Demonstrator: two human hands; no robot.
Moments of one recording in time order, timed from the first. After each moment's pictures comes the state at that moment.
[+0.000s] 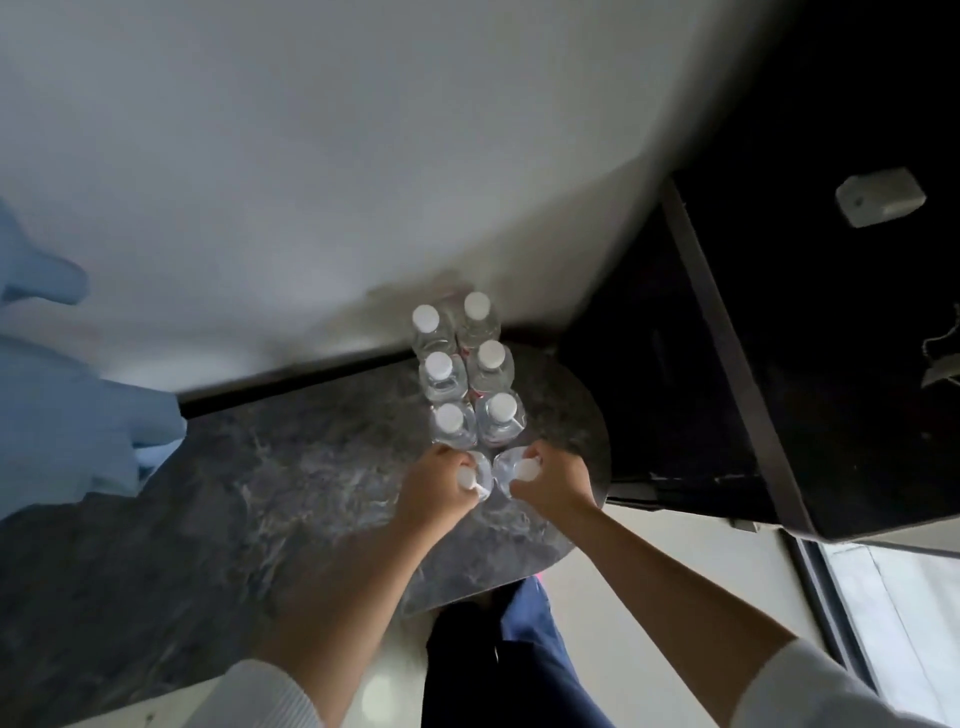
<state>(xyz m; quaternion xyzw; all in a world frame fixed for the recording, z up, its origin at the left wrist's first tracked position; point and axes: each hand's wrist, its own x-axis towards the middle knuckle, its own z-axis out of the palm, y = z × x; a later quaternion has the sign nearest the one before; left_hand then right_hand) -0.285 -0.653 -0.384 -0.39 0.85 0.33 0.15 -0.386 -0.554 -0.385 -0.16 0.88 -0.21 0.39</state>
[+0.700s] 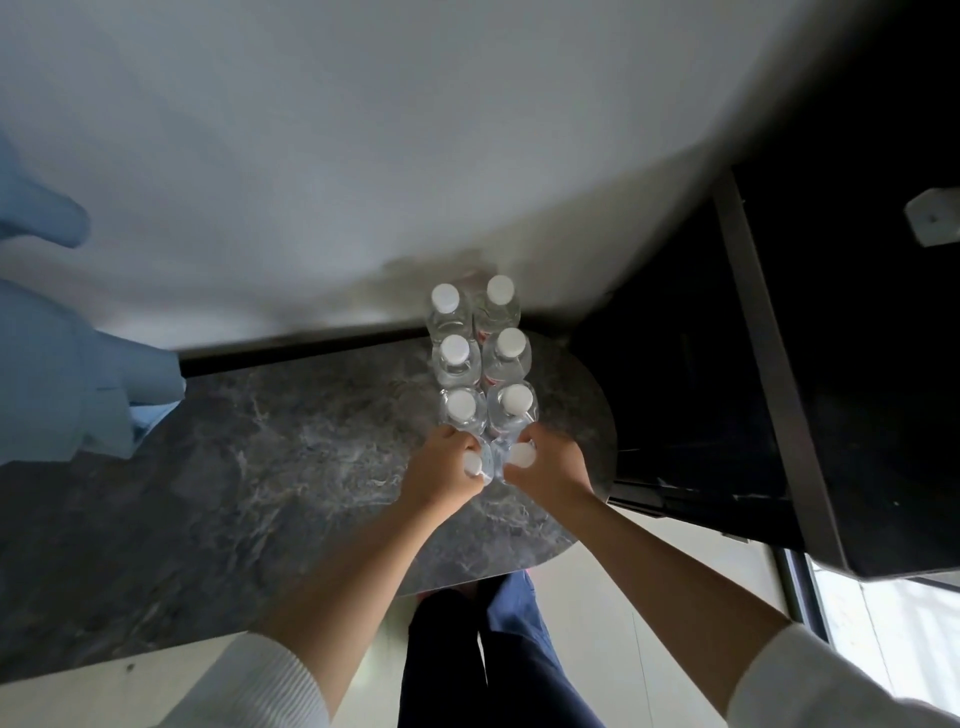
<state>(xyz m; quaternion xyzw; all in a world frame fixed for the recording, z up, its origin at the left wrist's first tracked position) -0.285 -0.660 -0.407 -0.39 0.84 0.34 0.16 -0.387 -0.572 -0.398 -0.24 0.87 -0.20 0.38</state>
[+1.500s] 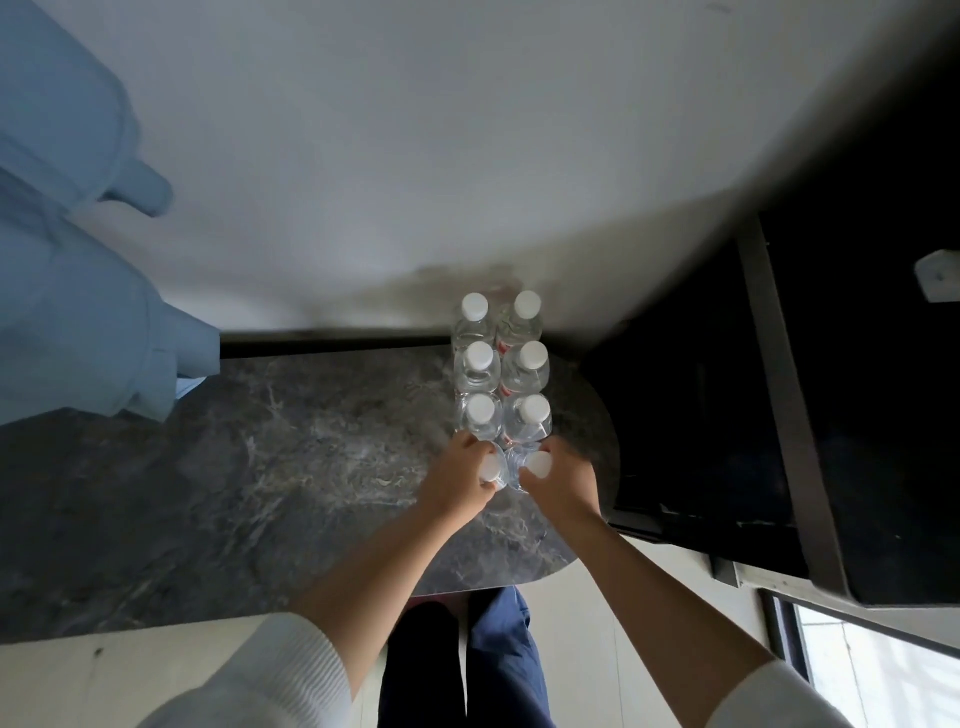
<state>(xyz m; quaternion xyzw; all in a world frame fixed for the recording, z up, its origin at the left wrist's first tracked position) -0.279 -0.653 -0.405 -0.38 0.84 0.37 0.13 -0.378 -0.569 -0.398 -0.22 0.89 -0.19 0.36</state>
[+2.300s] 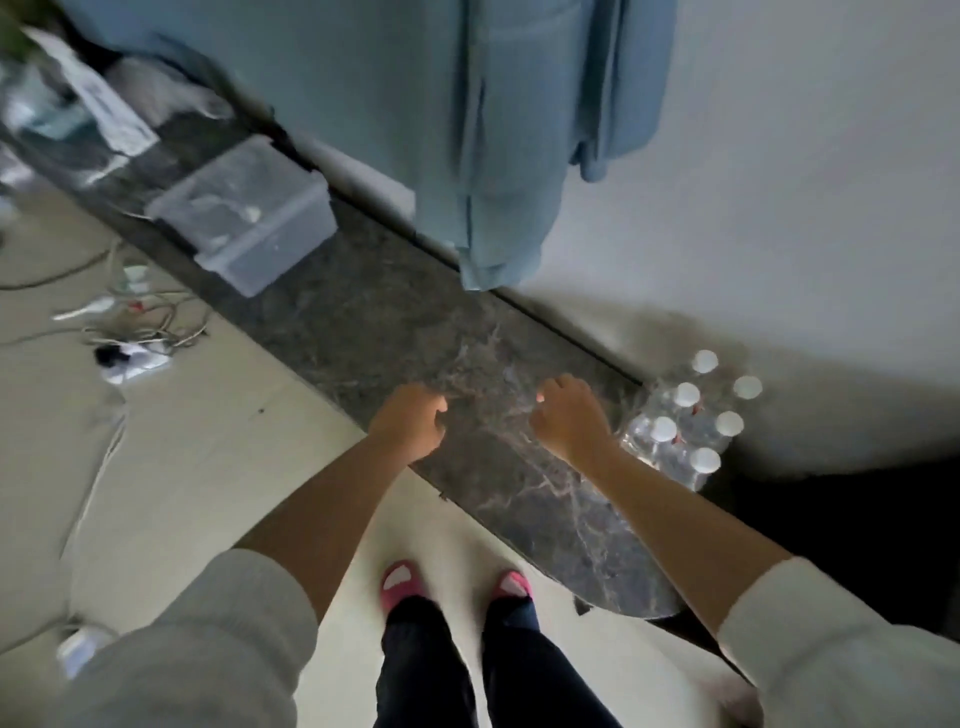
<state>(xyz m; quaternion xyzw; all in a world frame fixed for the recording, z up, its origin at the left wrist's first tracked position) -0.057 -0.628 -0.307 -0.70 0.66 0.28 0.07 -0.240 -0.637 -0.304 -0.73 0.64 0.03 0.23</state>
